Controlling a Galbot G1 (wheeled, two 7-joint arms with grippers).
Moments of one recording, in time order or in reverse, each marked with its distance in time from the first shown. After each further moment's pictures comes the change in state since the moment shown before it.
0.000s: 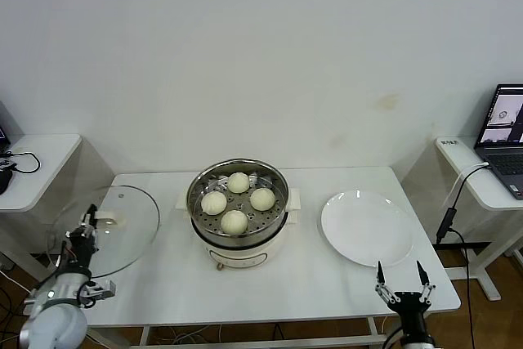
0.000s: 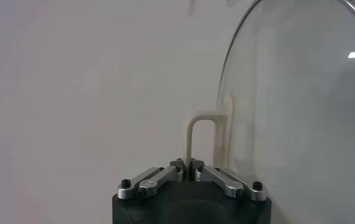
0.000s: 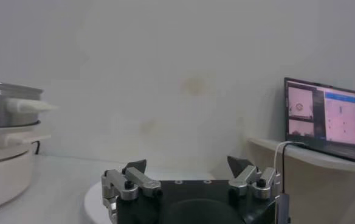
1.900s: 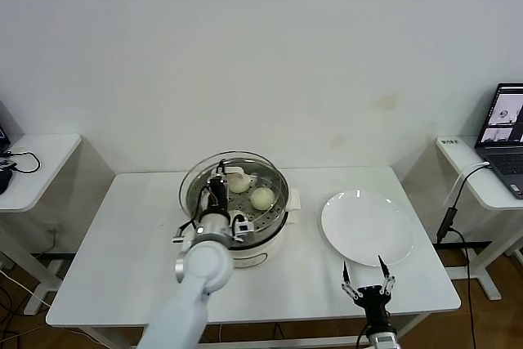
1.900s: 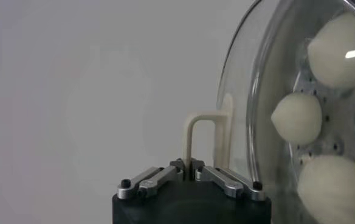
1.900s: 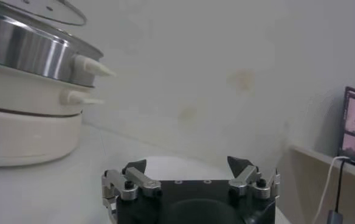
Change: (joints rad) left arm -0.420 -0.329 0.618 -0.082 0.306 0.405 0.443; right arm 0.099 0.028 -0.124 -0.134 -0.287 0.022 0.102
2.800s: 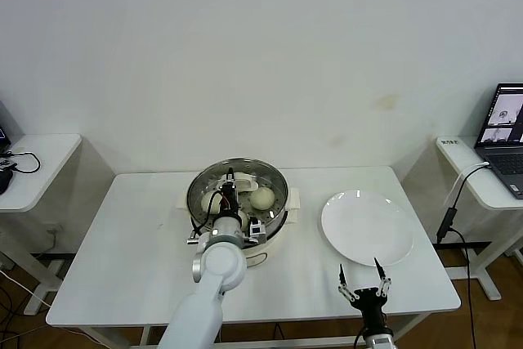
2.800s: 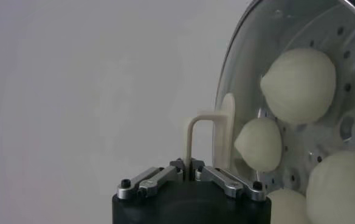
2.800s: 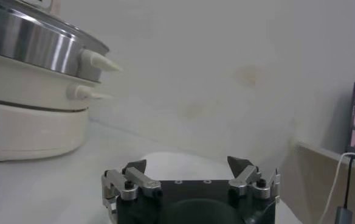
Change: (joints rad) left arm 0.000 -0.090 -0.018 0.099 0.093 -0.021 -0.014; right arm -0.003 0.000 -0.012 -0.012 0.001 0.004 -0.005
